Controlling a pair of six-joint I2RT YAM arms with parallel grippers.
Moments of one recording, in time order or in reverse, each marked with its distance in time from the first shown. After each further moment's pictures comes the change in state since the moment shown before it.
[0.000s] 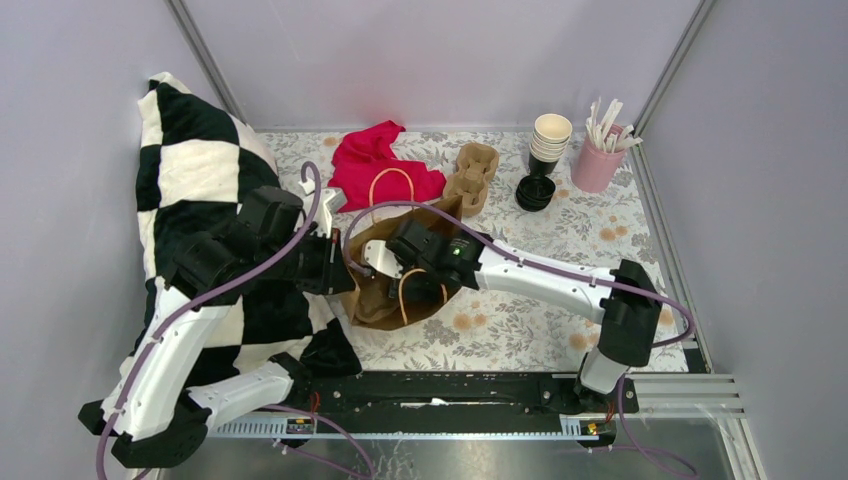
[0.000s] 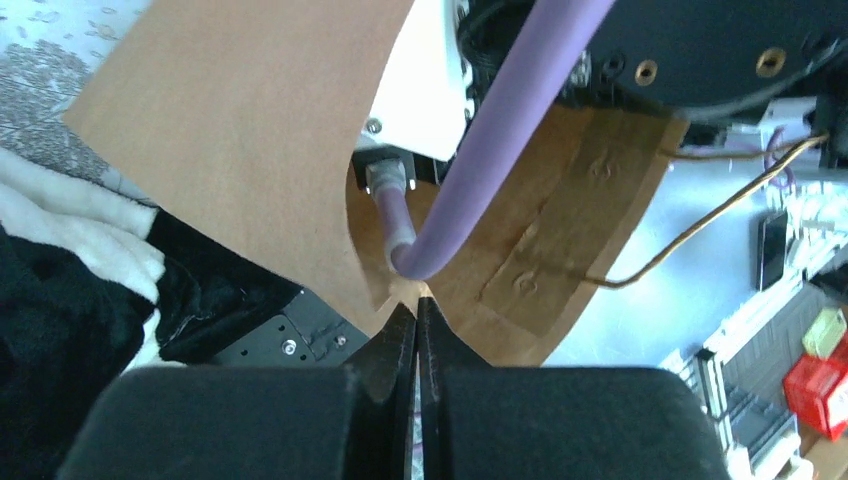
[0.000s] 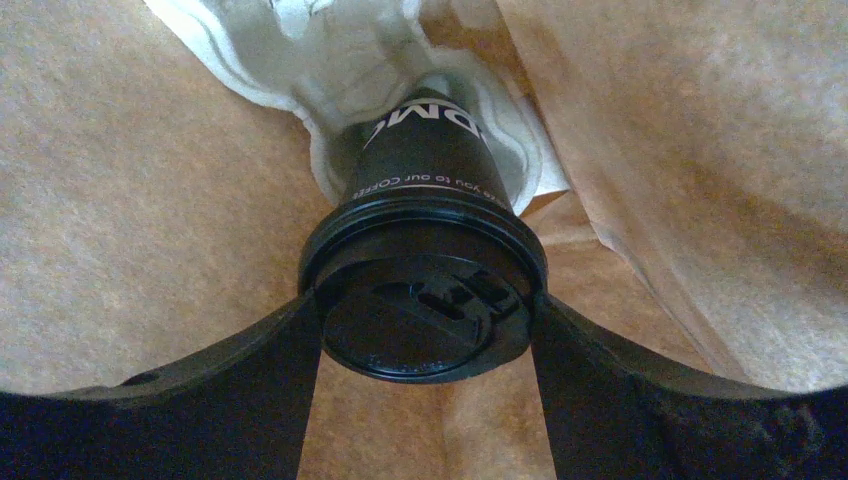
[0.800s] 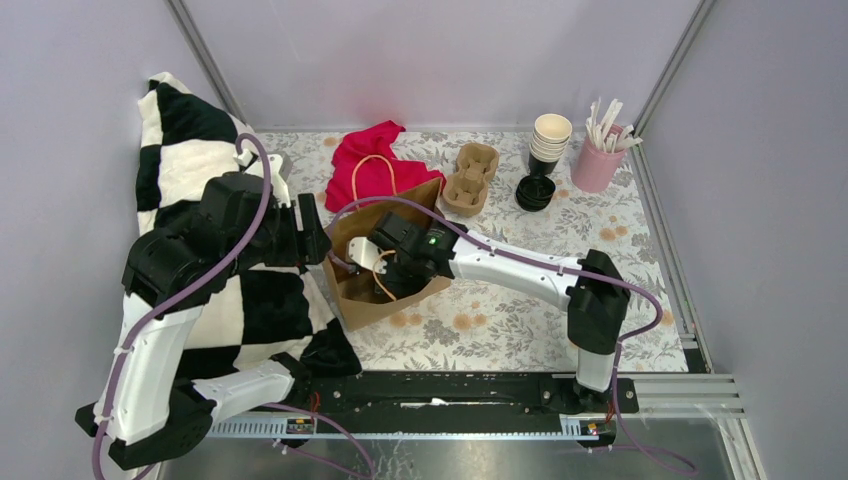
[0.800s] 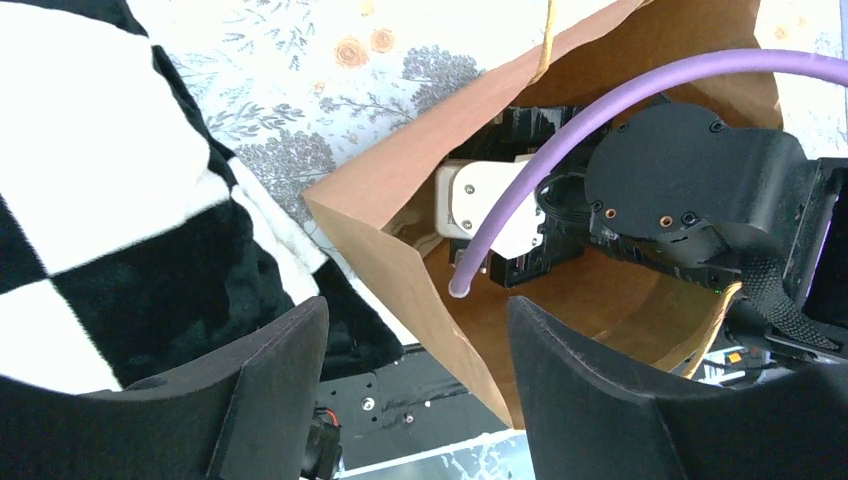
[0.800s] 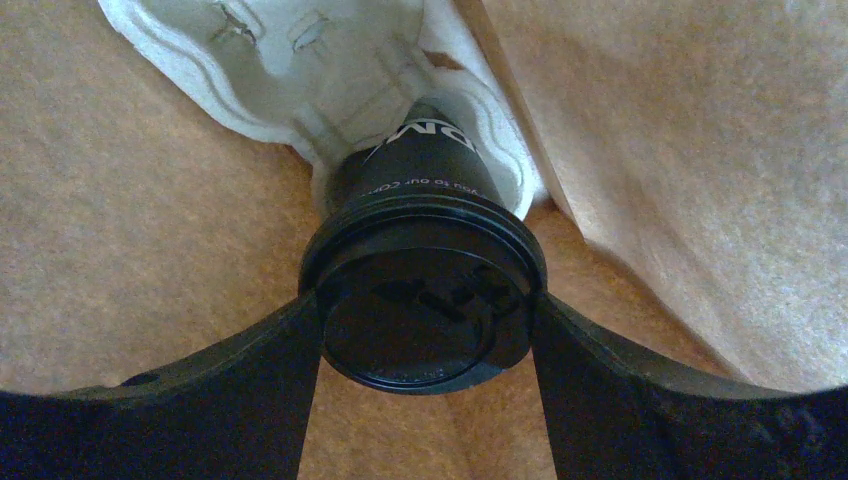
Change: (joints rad) left arm 0.000 0.074 0.289 -0.105 -0.482 -0.116; right arm -0.009 0.175 0.186 -0.084 -0.055 -0.026
